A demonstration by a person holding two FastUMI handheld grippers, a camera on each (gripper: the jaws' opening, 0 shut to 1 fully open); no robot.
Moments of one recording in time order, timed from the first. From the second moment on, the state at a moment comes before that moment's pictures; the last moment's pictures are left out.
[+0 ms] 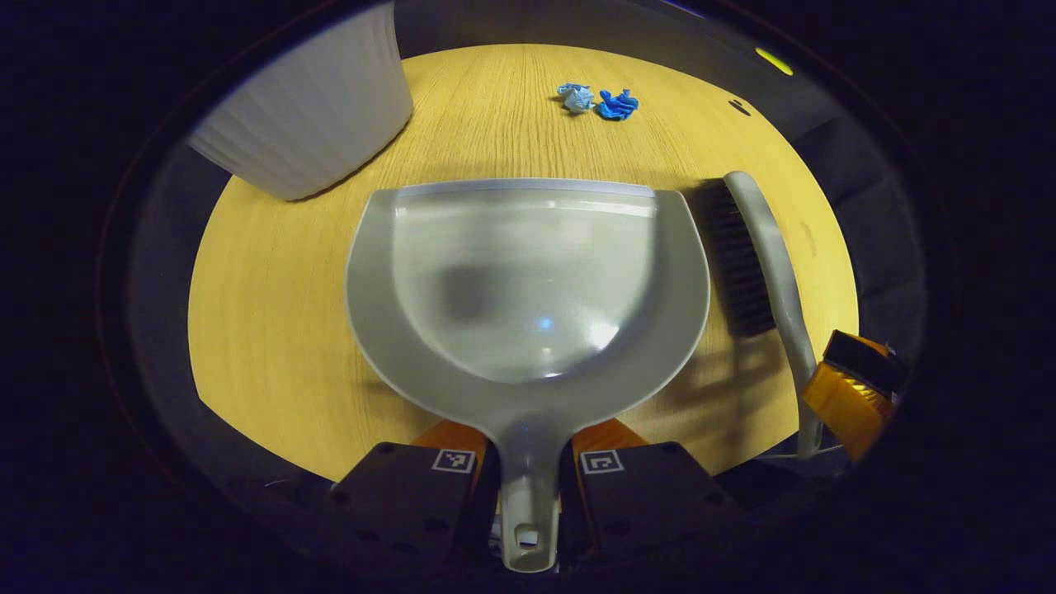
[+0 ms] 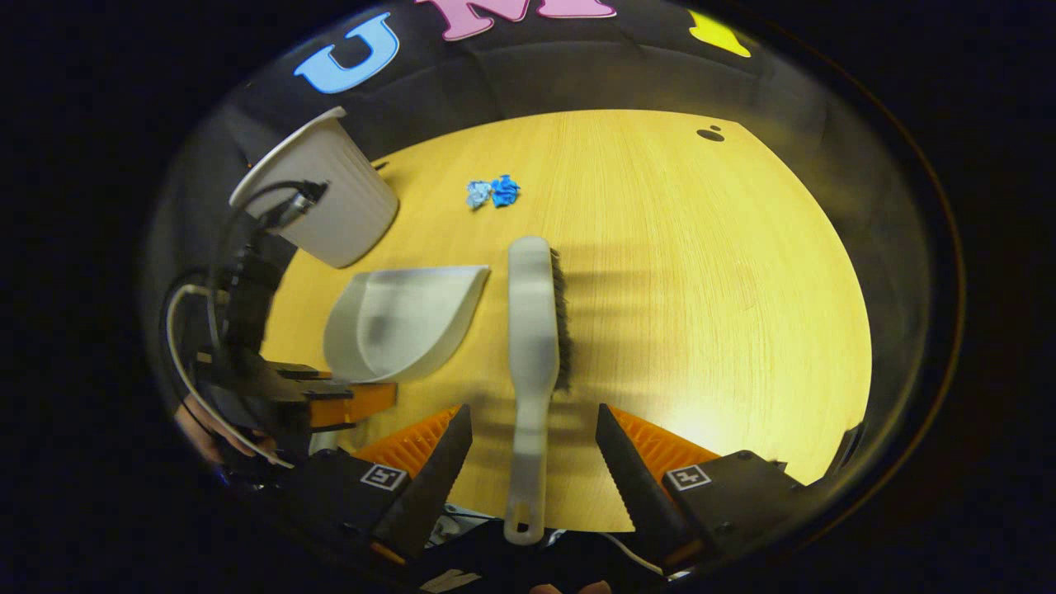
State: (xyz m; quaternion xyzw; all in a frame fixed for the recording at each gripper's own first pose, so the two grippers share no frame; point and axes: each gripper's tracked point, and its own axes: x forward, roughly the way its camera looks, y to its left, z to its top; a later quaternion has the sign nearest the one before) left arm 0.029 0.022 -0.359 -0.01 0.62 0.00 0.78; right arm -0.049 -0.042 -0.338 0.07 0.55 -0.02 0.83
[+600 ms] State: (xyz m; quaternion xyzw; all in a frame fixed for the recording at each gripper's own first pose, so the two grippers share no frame) left arm 0.022 0.021 -0.361 0.00 0.62 0.01 0.78; right arm -0.035 -0.028 -0.399 0.09 0.67 -0.02 0.73
